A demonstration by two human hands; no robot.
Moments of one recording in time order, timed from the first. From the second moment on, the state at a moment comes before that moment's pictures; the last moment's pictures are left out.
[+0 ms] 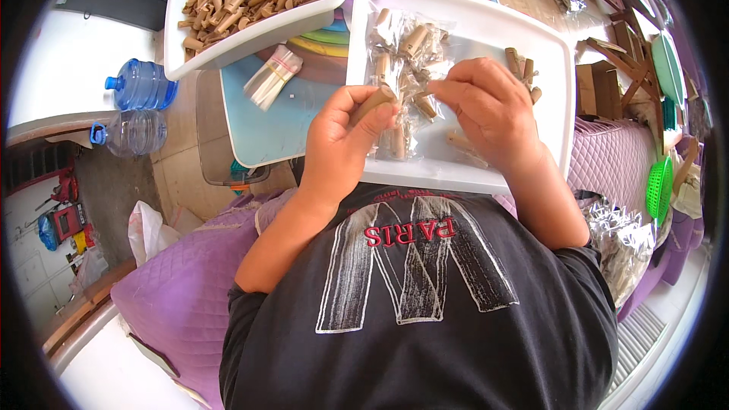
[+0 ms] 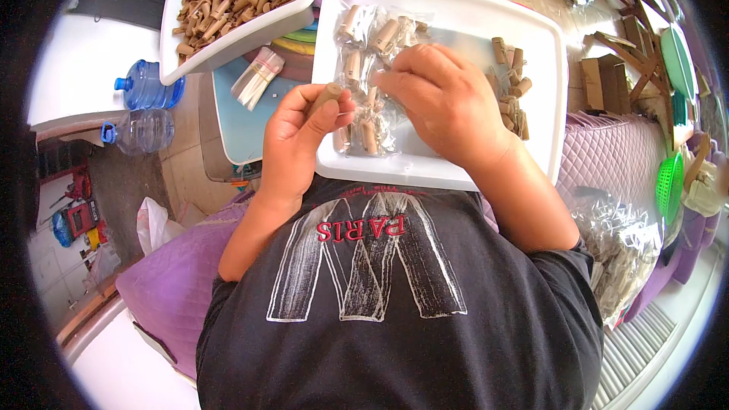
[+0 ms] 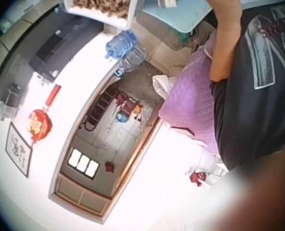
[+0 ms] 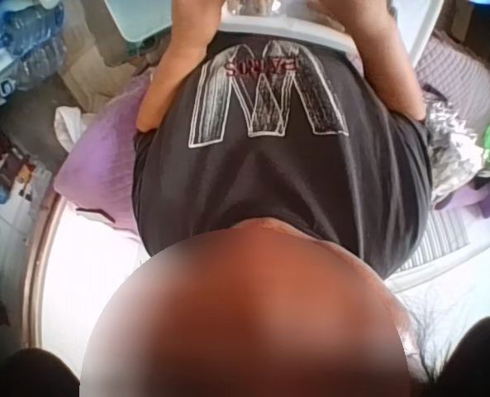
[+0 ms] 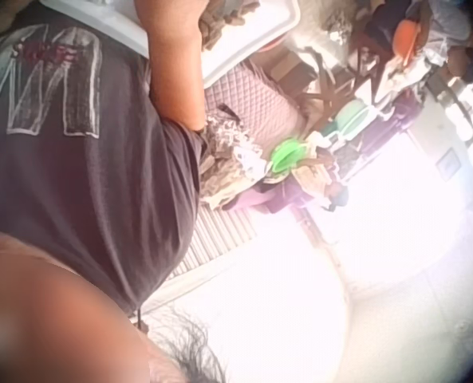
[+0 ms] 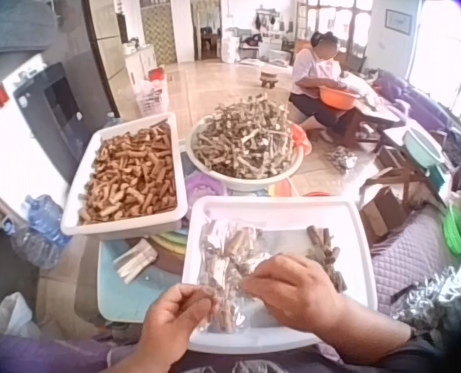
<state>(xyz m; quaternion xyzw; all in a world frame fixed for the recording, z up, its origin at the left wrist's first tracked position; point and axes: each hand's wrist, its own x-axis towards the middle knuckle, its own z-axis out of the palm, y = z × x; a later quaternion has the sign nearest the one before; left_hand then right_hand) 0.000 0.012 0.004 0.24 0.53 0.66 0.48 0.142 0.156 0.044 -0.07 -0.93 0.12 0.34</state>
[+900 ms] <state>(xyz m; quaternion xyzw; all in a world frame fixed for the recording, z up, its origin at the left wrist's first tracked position) -0.145 -0.032 -0.104 0.23 0.89 0.39 -0.08 0.142 0.135 0.013 -0.25 -0.58 0.76 0.17</state>
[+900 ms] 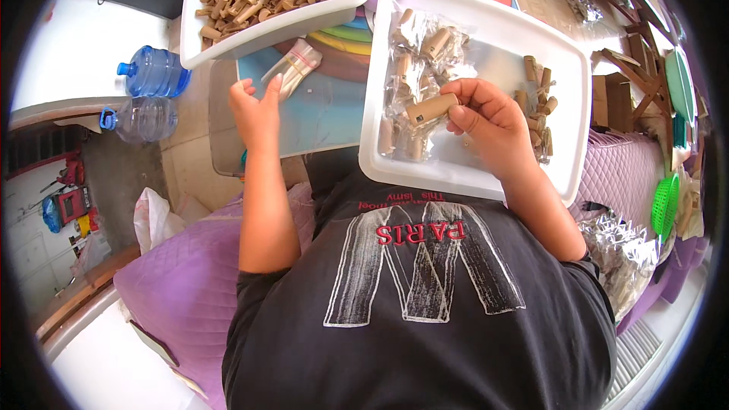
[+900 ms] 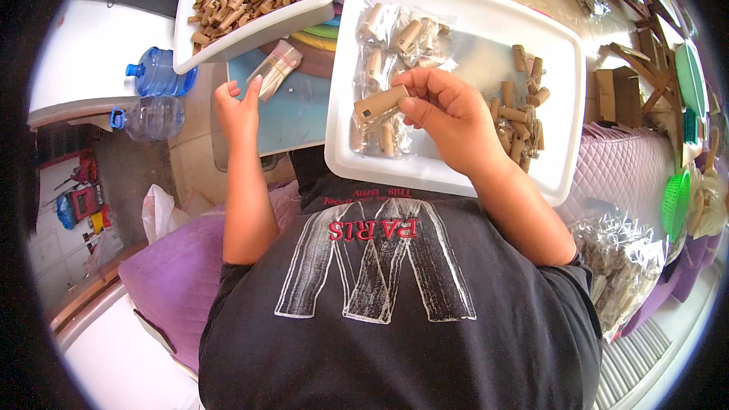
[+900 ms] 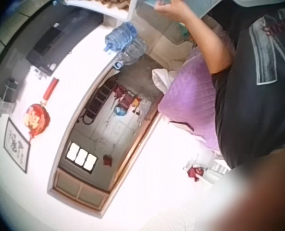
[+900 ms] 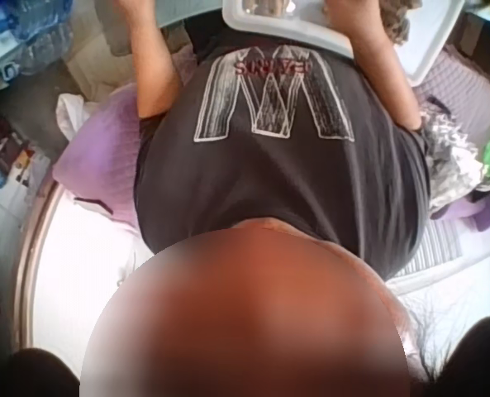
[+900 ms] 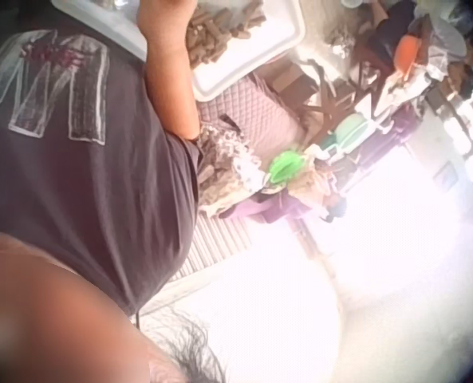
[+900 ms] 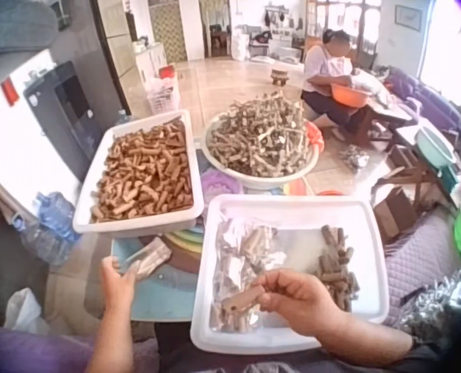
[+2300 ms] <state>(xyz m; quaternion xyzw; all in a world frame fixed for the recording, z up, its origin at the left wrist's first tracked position) -0.030 -0.033 -0.001 0.18 0.62 0.59 0.49 0.122 0.122 0.027 -0.18 -0.84 0.41 0.31</state>
